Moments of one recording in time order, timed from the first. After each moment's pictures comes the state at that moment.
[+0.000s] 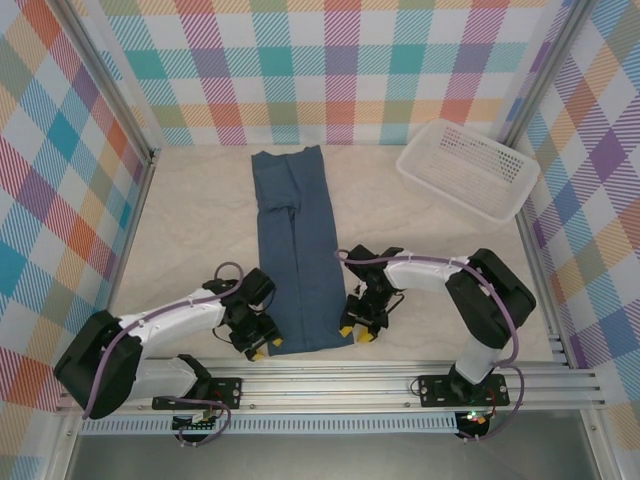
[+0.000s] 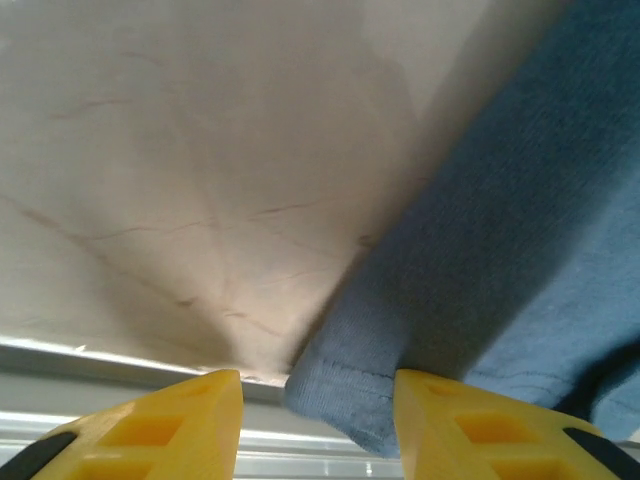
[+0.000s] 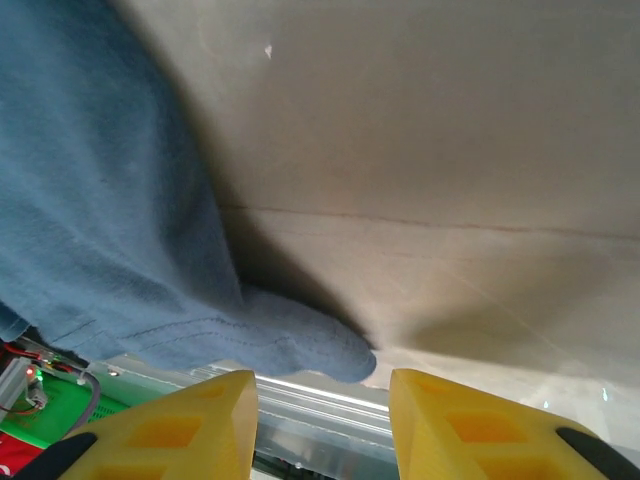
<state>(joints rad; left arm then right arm) -0.69 1.26 0.56 -0.78 0.35 -1.28 0.77 1.72 0.91 -0.79 -0.61 0.93</state>
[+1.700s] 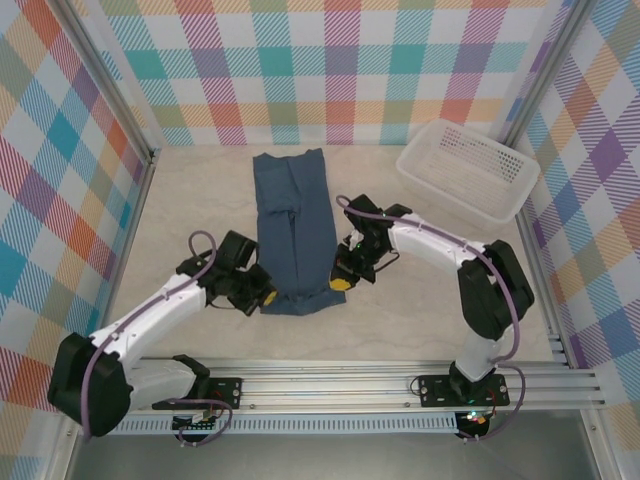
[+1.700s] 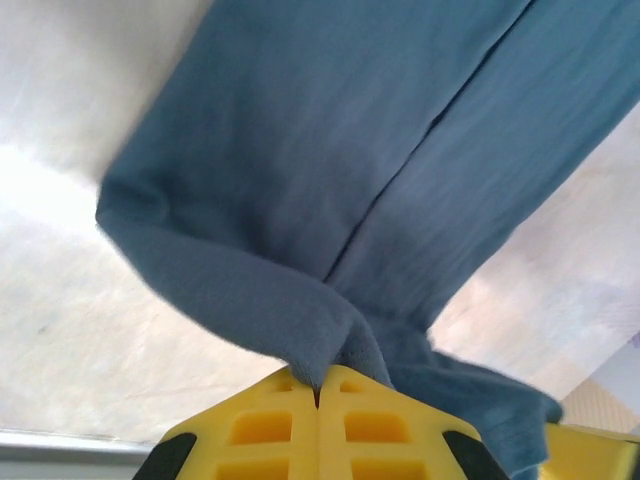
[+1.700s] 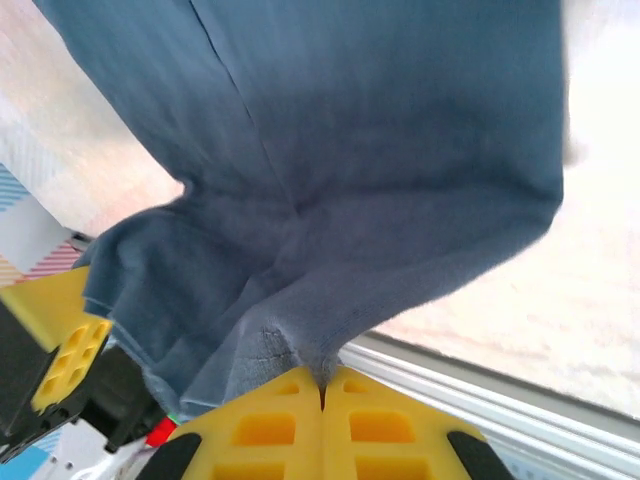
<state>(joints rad) -0.45 1.20 0.82 -0.73 0.28 -1.34 0.62 1.78 1.32 -0.91 -0.66 0.89</state>
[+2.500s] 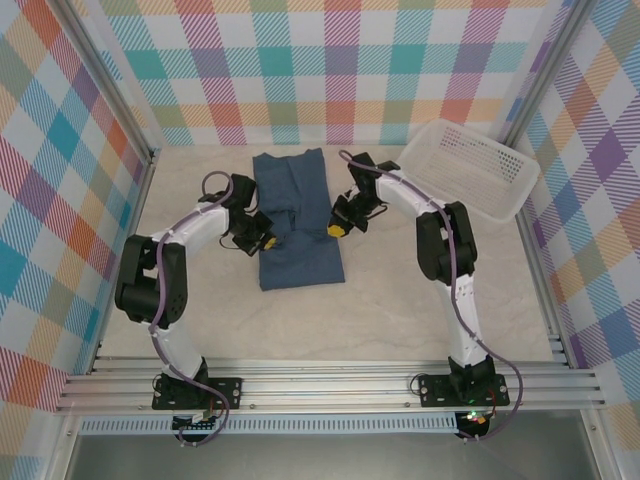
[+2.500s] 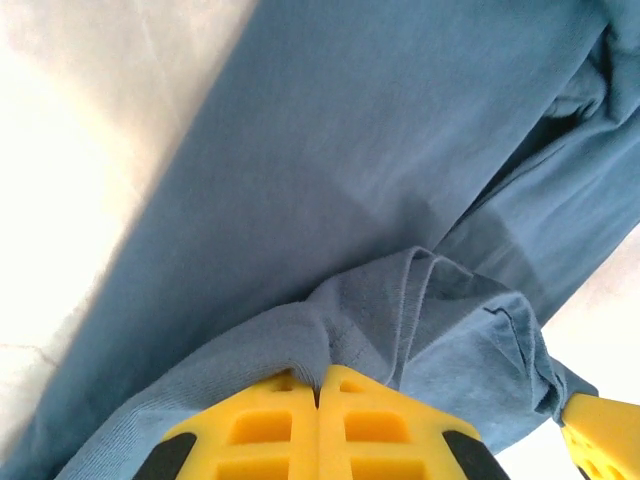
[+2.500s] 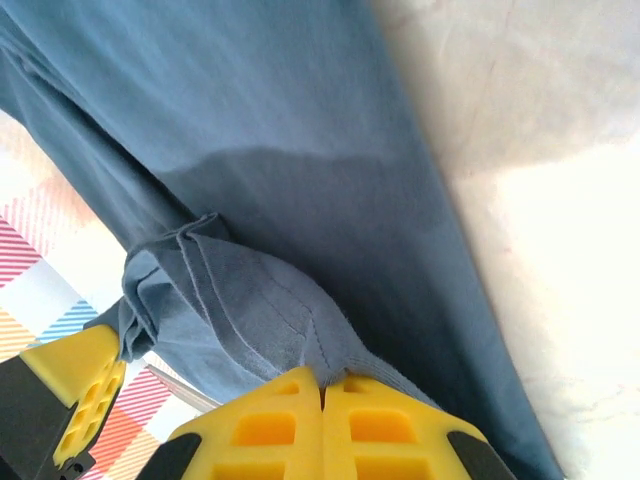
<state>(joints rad) -0.24 1.80 1.27 -0.69 0.29 -1.05 0.43 2.33 1.98 -1.03 -0.65 0.79</state>
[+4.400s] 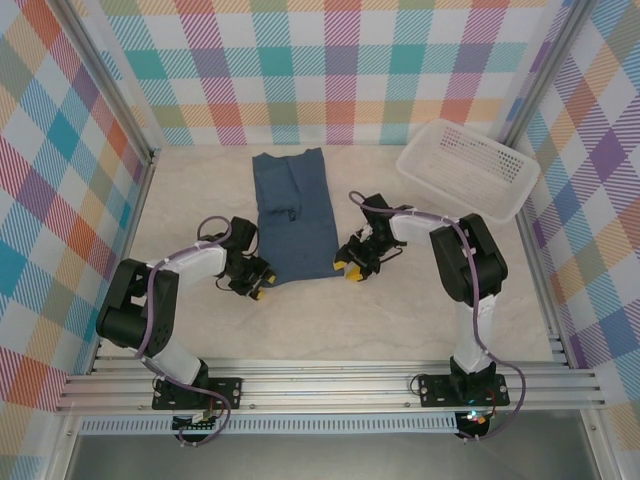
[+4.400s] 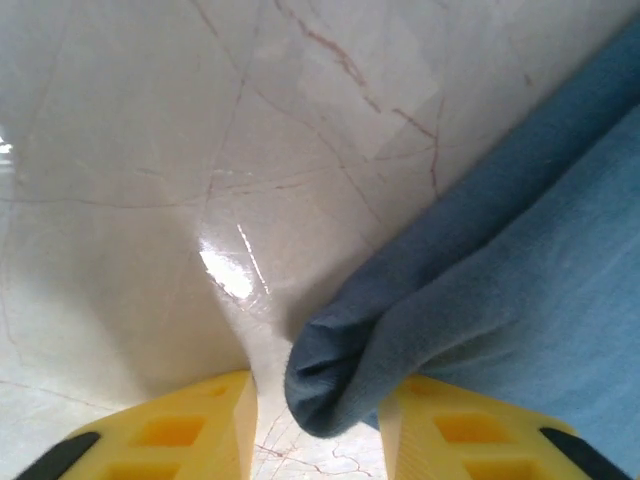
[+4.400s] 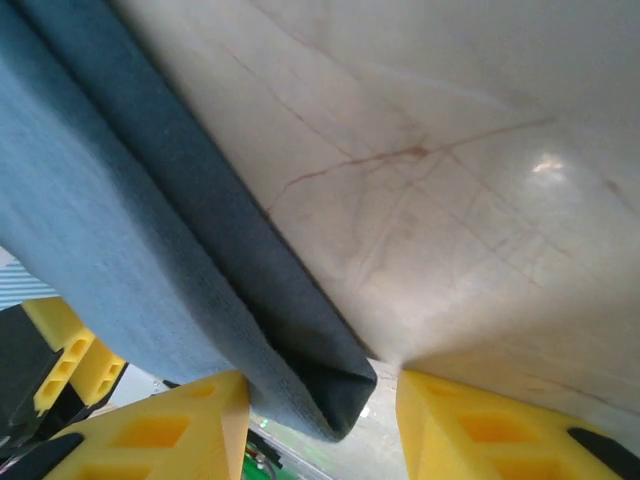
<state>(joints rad) -0.32 1.61 0.86 -0.59 0.29 -1.23 0.47 2.02 1.27 -0.64 -0.70 0.84</state>
